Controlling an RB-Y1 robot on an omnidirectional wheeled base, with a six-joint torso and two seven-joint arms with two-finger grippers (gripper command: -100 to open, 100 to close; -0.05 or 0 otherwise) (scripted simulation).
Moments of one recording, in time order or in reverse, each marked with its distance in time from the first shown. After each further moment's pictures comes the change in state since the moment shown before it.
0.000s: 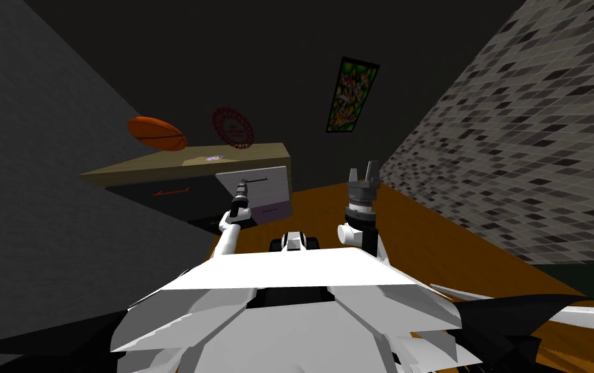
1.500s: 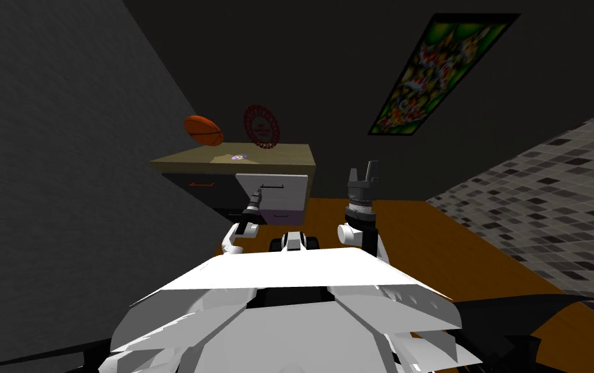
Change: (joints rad) left arm 0.351 -0.008 -0.349 -0.390 -0.016 0.013 0.061; right arm 0.000 0.000 0.000 0.000 0.000 0.000 0.000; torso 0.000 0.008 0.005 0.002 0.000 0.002
